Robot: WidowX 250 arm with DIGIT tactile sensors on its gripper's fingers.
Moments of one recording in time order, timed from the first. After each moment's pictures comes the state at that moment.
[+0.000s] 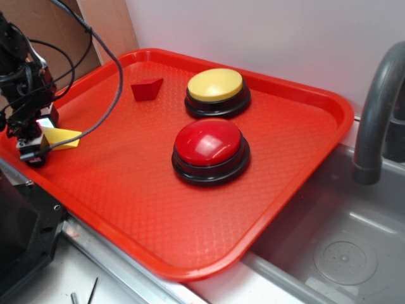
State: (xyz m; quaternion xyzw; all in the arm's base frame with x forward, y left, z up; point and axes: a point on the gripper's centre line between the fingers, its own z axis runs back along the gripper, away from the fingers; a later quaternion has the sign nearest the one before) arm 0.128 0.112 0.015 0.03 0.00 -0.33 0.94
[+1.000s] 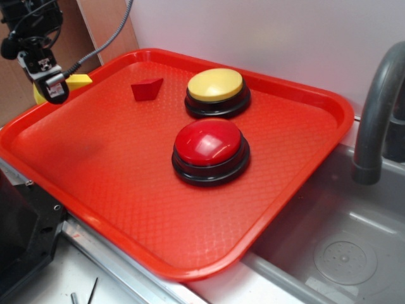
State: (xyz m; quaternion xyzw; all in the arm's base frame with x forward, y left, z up) arm 0.156 0.058 0.106 -0.05 0.01 -0.06 1.00
